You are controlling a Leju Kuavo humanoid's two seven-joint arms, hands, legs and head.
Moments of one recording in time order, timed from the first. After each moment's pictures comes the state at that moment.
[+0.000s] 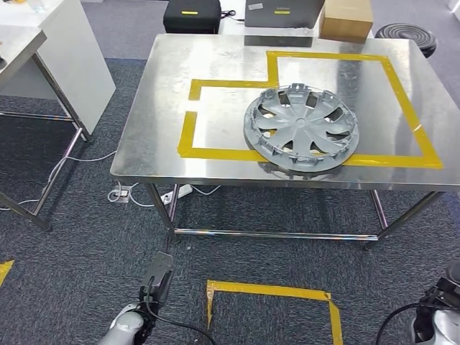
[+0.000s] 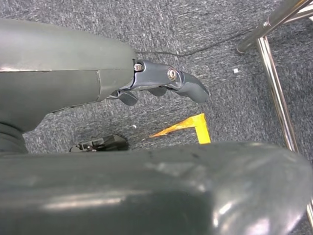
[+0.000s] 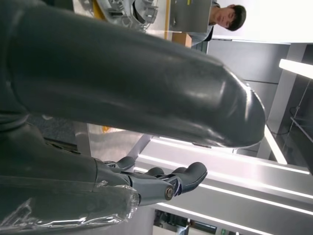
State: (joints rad) left arm -0.13 -0.19 0.14 -0.21 -0.44 -0.04 -0.54; right arm -0.04 0.00 -0.38 -1.37 0.03 -0.35 -0.68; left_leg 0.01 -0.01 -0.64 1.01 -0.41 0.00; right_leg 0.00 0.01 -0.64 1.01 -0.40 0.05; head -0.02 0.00
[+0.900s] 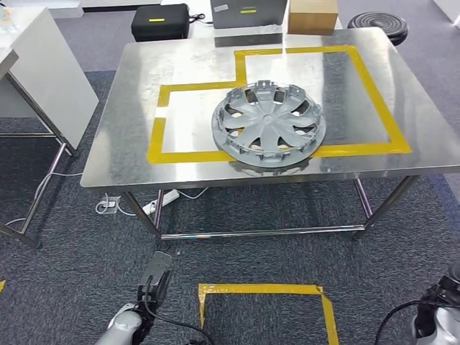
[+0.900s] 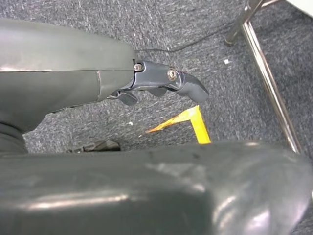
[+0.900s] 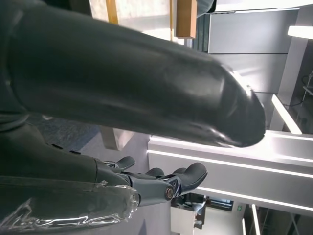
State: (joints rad) left arm -0.13 -0.17 0.15 -0.21 -0.45 -0.05 -0.53; right arm -0.07 0.01 -0.43 -1.32 0.03 -0.31 -0.70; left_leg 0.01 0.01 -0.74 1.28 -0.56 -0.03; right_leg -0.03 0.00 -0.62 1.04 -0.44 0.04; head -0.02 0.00
